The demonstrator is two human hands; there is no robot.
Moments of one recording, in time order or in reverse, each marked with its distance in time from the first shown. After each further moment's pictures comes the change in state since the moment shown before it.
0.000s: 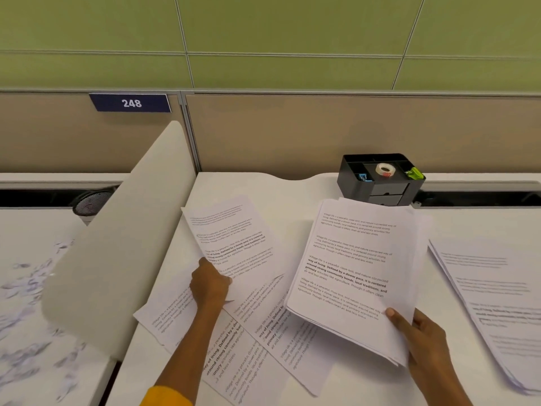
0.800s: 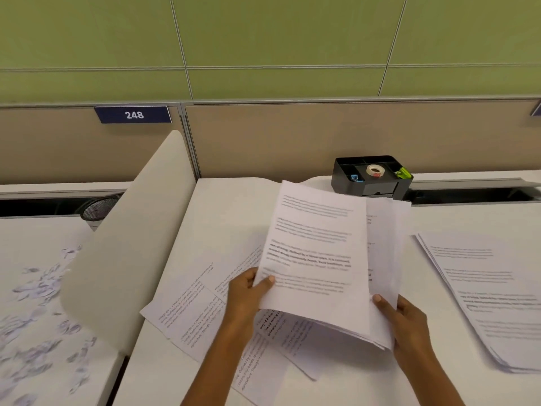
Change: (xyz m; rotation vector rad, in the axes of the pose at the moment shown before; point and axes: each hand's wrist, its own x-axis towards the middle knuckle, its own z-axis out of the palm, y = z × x) left_hand -0.091 0.011 -0.005 -0.779 -0.482 0.077; right_hand -0.020 -0.015 0.020 -0.026 0.051 -0.039
